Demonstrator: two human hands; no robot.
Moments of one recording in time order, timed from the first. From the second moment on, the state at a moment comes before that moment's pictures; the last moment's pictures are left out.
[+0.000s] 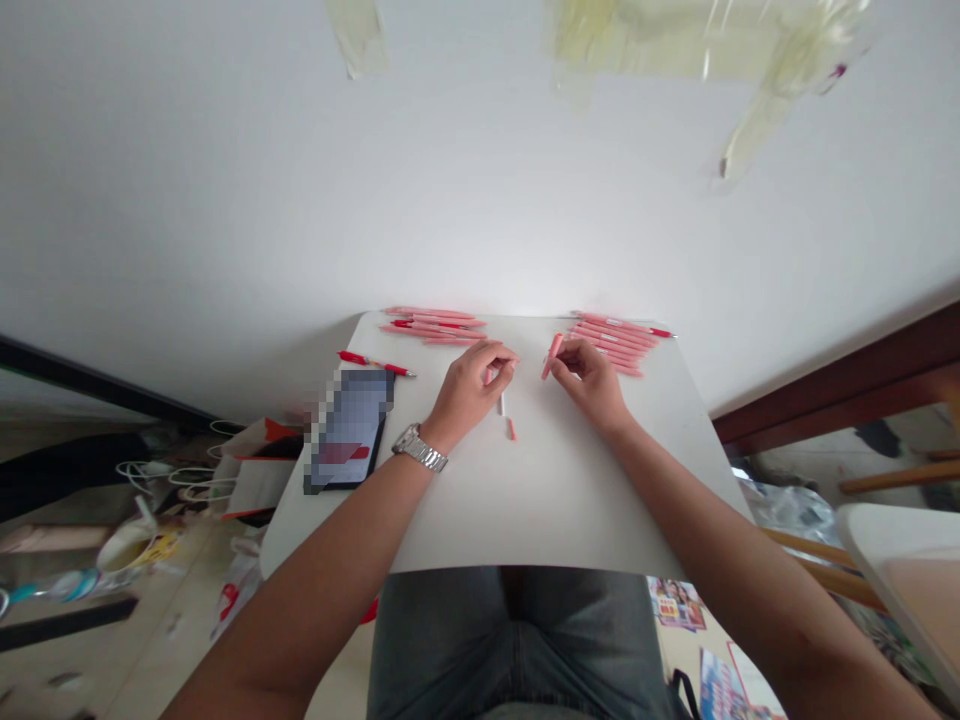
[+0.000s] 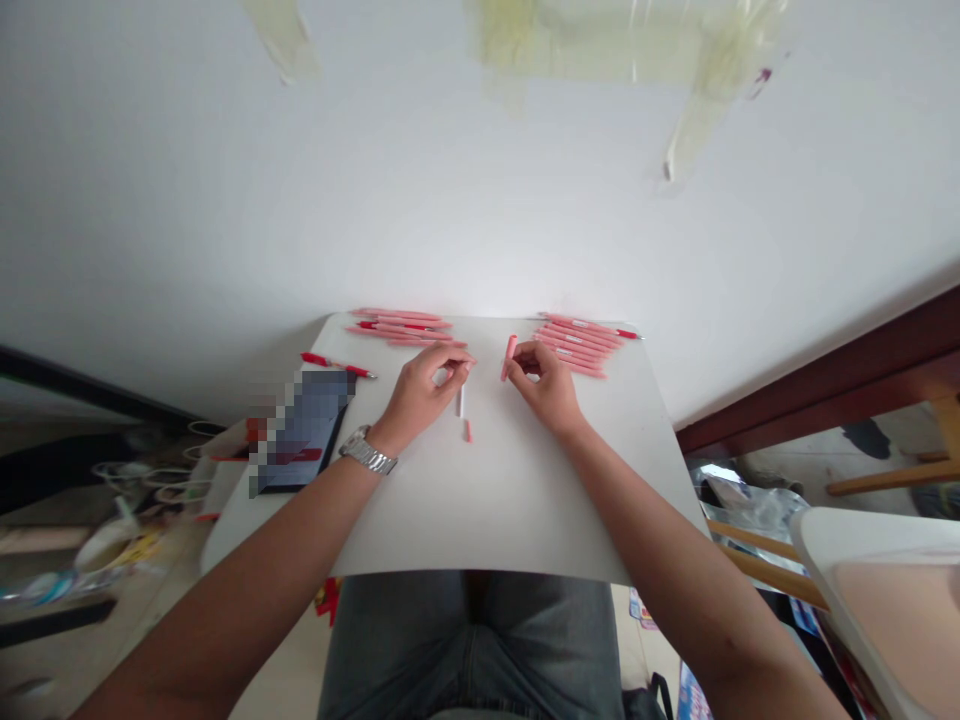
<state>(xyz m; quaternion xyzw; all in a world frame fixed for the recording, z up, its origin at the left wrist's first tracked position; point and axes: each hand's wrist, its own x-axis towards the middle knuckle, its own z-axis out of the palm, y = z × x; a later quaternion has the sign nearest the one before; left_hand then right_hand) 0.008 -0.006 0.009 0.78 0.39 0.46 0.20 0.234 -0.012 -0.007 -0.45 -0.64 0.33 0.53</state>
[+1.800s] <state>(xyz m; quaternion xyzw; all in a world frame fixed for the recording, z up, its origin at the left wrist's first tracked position) -0.009 -0.026 0.034 0.93 0.29 0.17 0.17 0.235 -0.010 -0.008 -0.46 -0.63 0.33 0.53</state>
